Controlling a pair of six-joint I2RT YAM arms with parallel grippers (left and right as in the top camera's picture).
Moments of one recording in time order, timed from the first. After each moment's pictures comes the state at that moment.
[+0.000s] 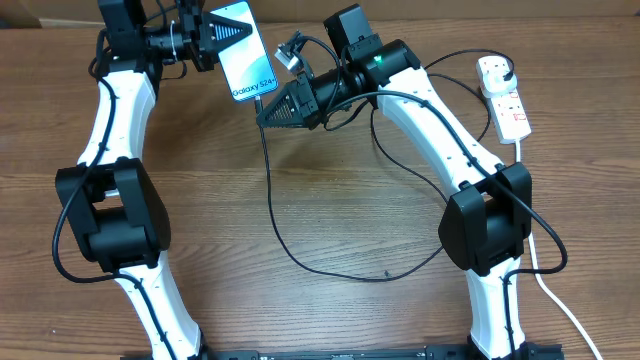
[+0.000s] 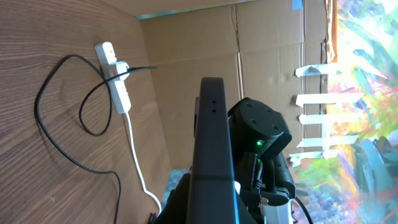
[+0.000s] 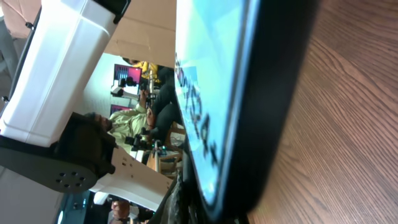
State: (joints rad) left arm 0.12 2.19 1.86 -0.05 1.54 -1.02; right arm 0.47 2.22 2.10 -0.88 -1.26 0.28
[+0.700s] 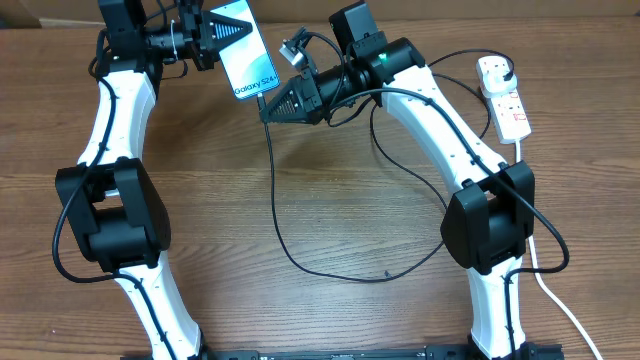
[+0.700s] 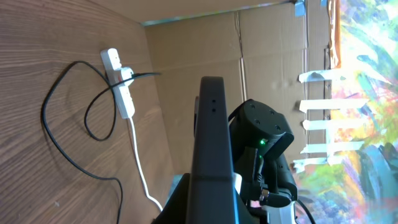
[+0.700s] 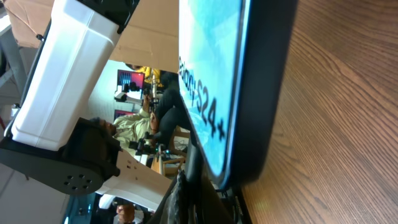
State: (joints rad) left arm 0.12 2.19 1.86 -0.05 1.51 -1.02; right arm 0.45 2.22 2.10 -0.87 -1.27 0.31
